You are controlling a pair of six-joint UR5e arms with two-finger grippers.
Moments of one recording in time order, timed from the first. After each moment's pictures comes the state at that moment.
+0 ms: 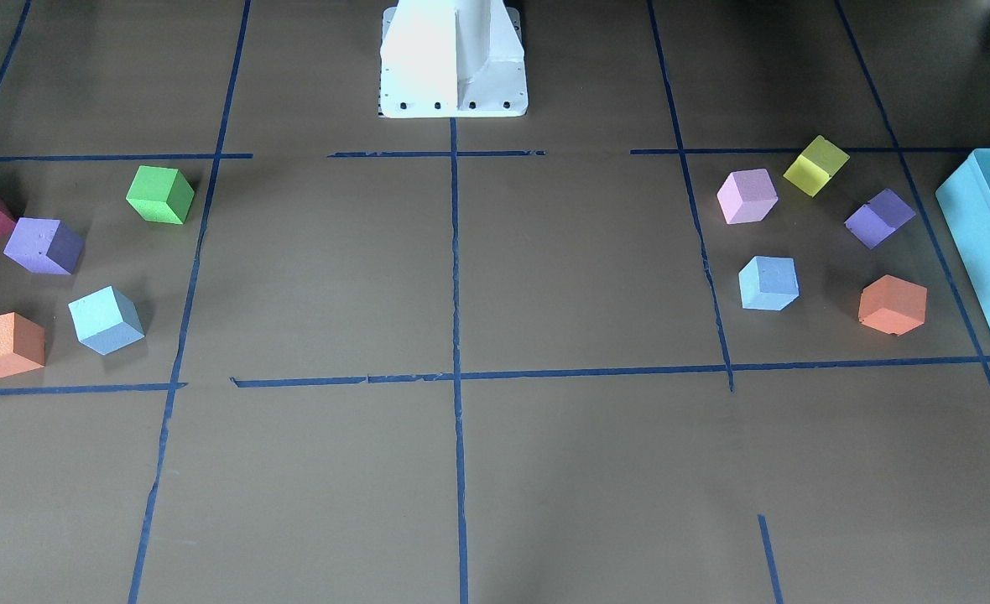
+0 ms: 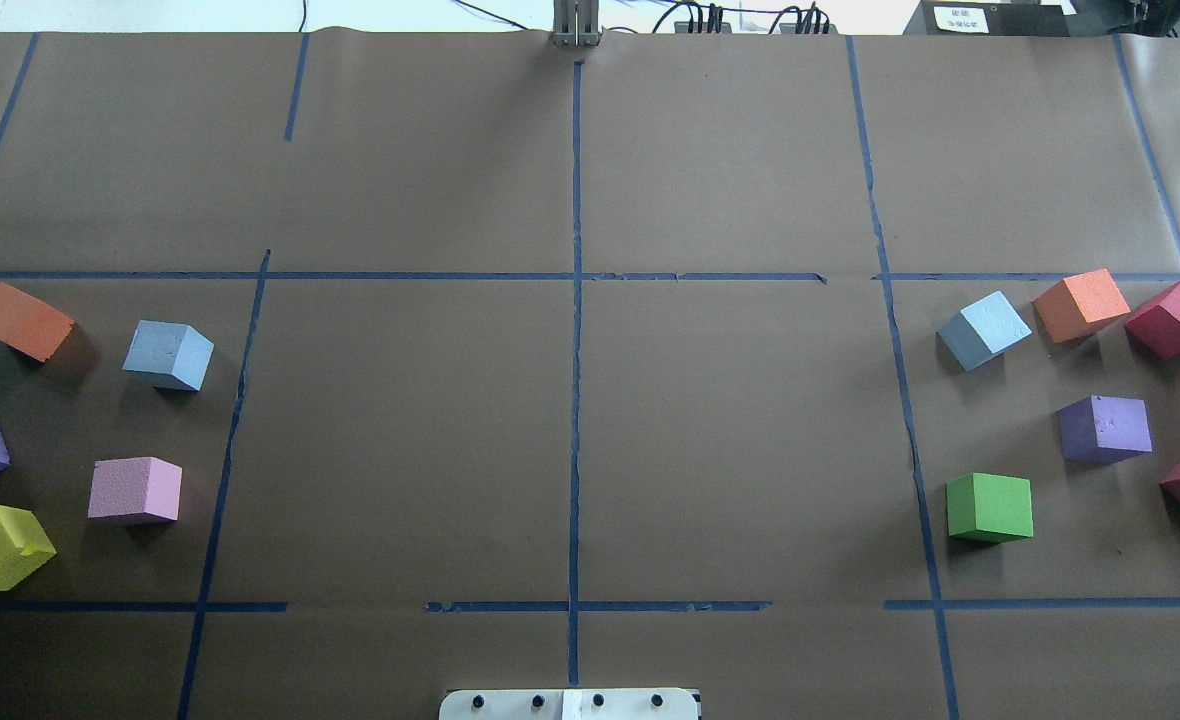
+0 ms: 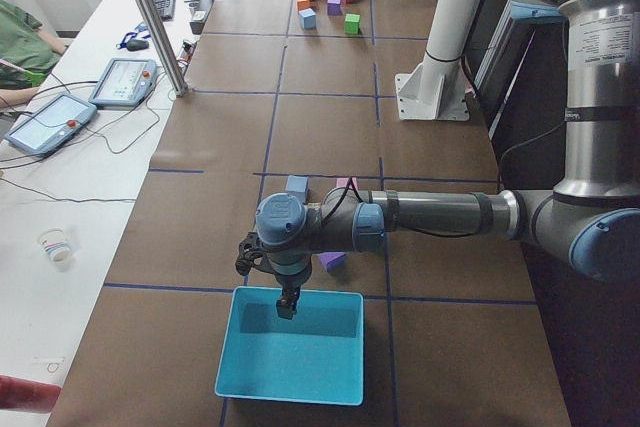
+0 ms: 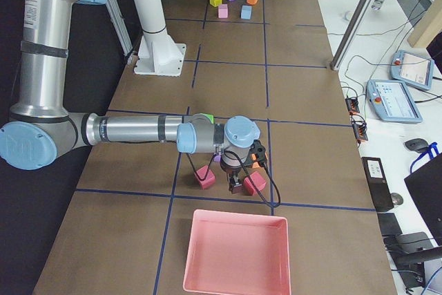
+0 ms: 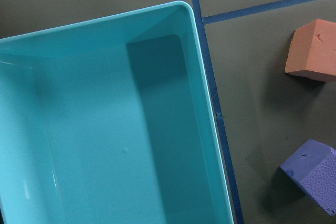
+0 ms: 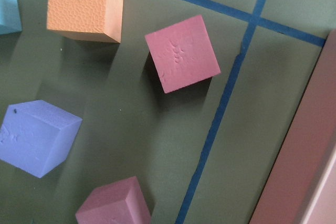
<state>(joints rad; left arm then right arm) -1.61 -1.47 -1.67 -1.50 -2.33 0.28 1.44 -1.72 1.77 -1.56 2.37 -0.23</state>
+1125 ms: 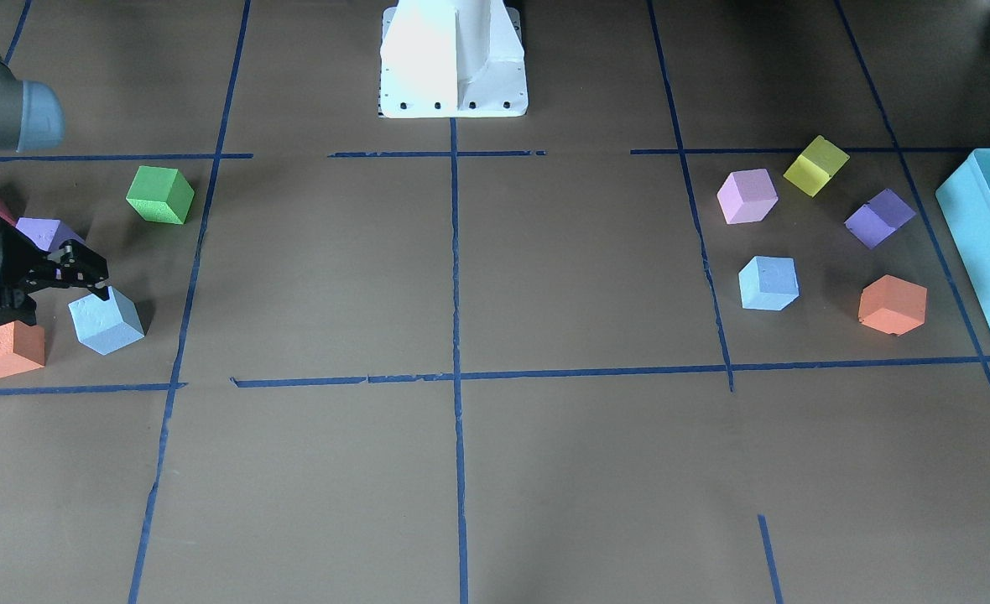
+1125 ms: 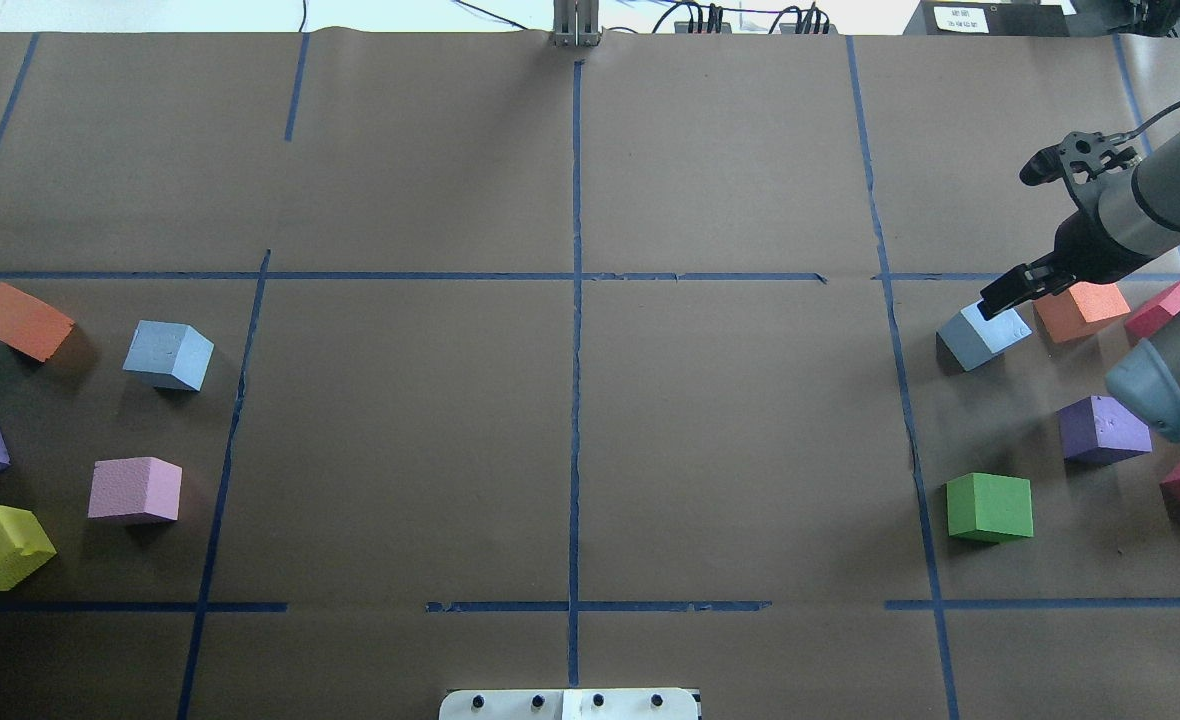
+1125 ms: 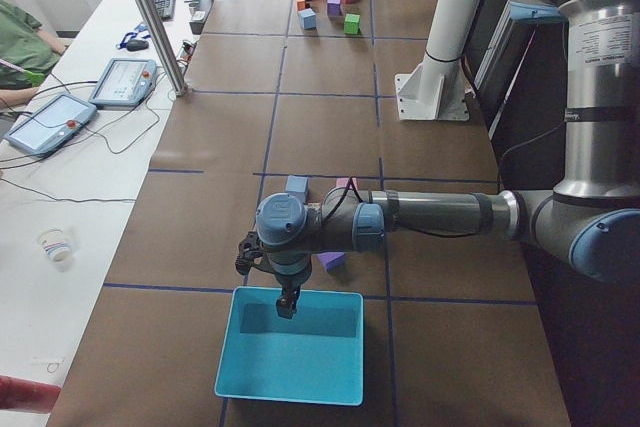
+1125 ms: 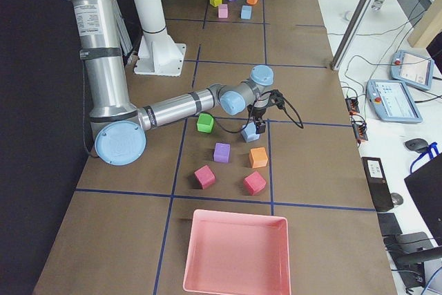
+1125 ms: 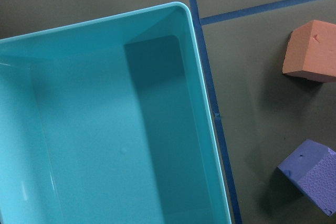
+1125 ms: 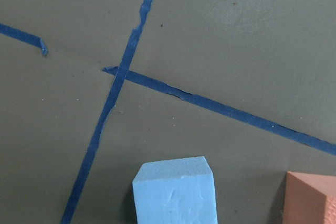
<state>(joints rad) -1.61 -1.47 -1.68 -1.51 -2.34 0.28 1.00 -1.43 1.68 -1.29 2.22 0.41</state>
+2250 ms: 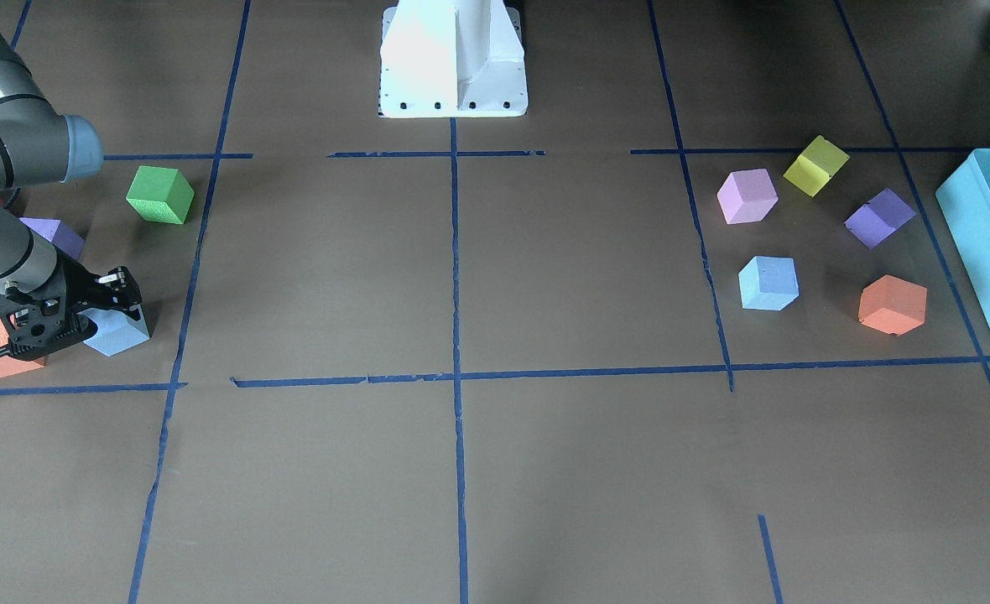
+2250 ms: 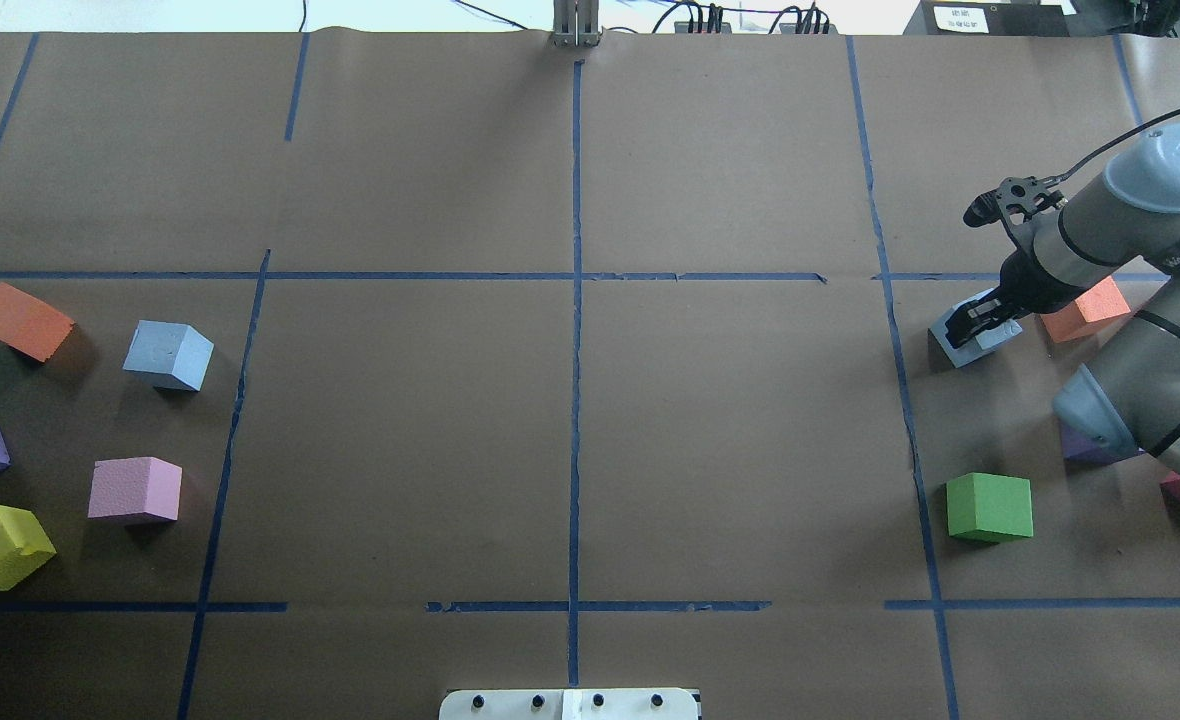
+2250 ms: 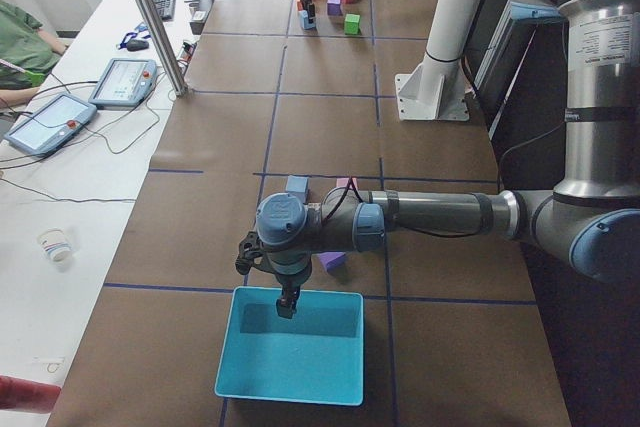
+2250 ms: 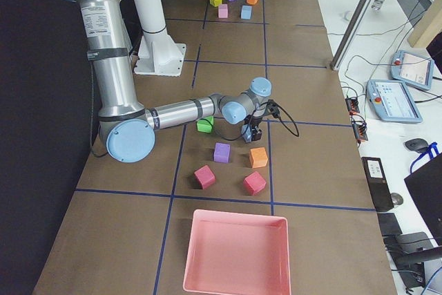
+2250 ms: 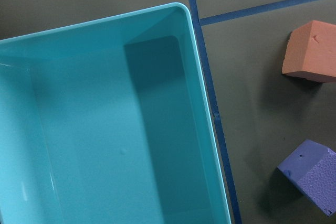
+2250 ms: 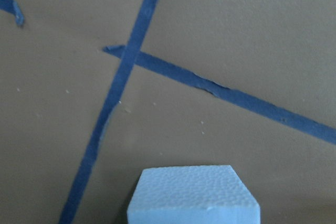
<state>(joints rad) -1.61 -1.47 -1.68 -1.51 -2.34 0.28 0.93 -1.37 1.56 -1.24 2.20 0.44</state>
